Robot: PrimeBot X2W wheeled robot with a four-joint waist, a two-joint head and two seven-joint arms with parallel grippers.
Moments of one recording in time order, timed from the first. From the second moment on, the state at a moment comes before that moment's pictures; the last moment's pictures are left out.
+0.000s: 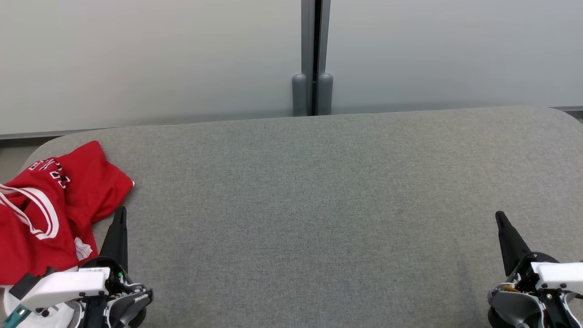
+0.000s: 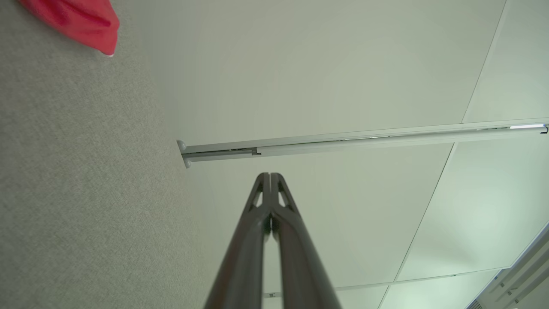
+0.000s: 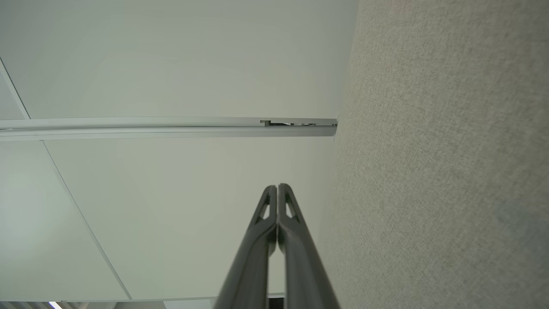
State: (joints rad) left arm -0.11 0.05 0.11 0.25 -1.61 -0.13 0.11; right arm -0.11 -0.05 -0.11 0.25 1.61 0.13 0.11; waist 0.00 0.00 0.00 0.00
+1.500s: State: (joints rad) left arm -0.11 0.05 0.11 0.25 -1.61 -0.13 0.11; right arm -0.11 -0.05 -0.11 0.25 1.61 0.13 0.11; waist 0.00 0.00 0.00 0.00
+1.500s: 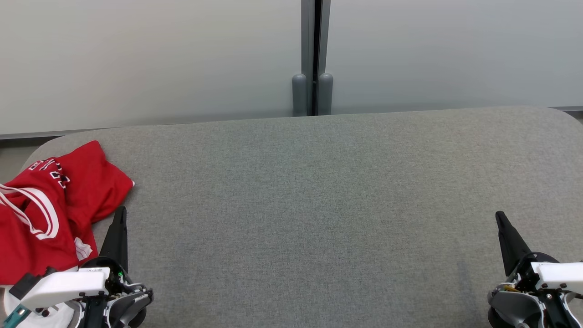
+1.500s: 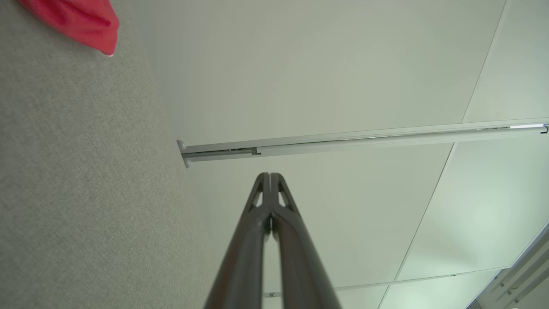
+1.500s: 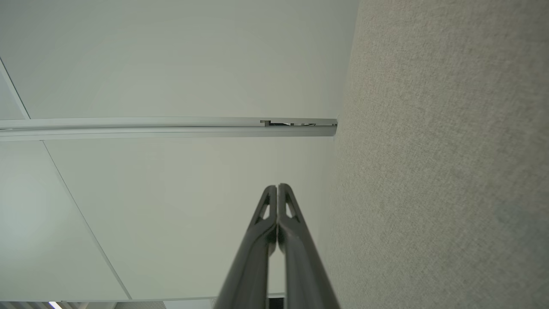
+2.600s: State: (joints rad) left arm -0.05 0.03 0.10 0.29 -1.61 -0.13 0.10; right arm -0.06 -0.03 -0.10 0.29 1.61 0.13 0.11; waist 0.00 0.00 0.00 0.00
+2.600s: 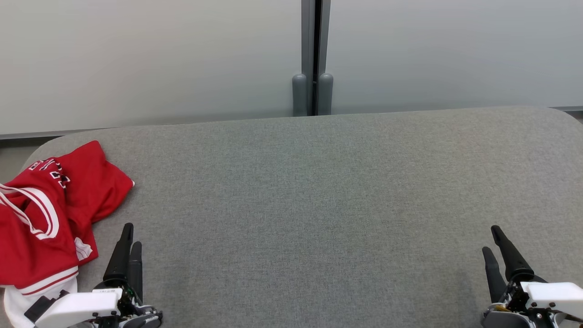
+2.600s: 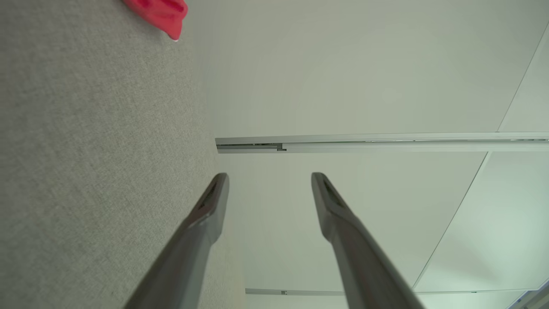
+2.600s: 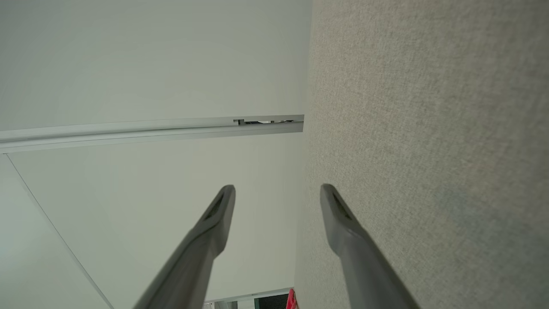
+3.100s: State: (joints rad) left arm -0.04 0.03 0.06 0.26 -1.48 -0.13 0.04; right arm -0.05 -0.05 -0.05 0.25 1.45 0.13 0.04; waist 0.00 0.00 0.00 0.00
